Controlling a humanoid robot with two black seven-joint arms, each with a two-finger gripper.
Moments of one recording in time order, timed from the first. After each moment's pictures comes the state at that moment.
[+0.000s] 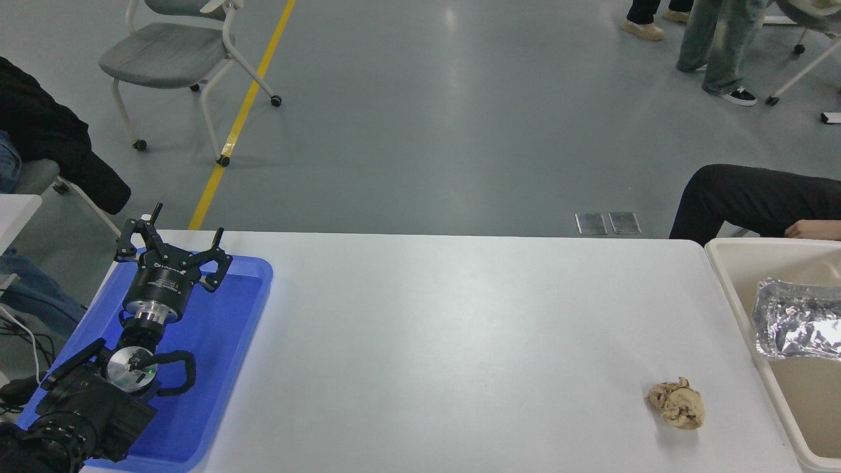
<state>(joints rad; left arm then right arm) -0.63 0.20 -0.89 -0.20 -0.21 -0.79 -0.32 0.83 -0.66 -0.71 0.13 -0.63 0.17 0.09</state>
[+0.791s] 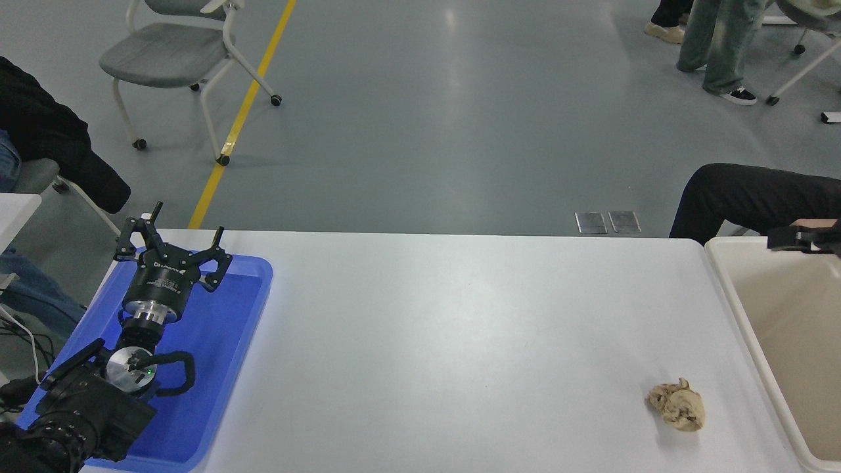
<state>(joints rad) -0.63 0.20 -0.89 -0.20 -0.21 -0.79 -0.32 1.71 -0.73 -1.03 1.02 -0.75 0.50 0.09</state>
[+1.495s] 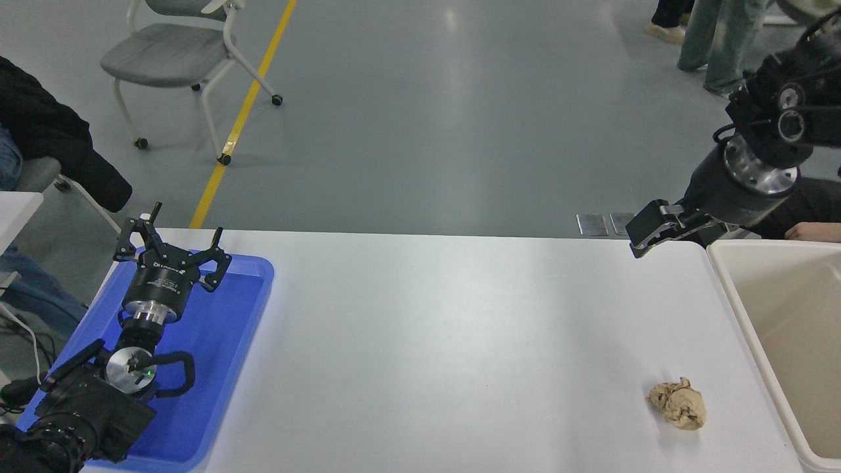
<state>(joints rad) -0.63 0.20 -0.89 -0.20 -0.21 -0.79 -0.32 2.24 -0.42 -1.25 1.41 -0.50 0.76 0.06</state>
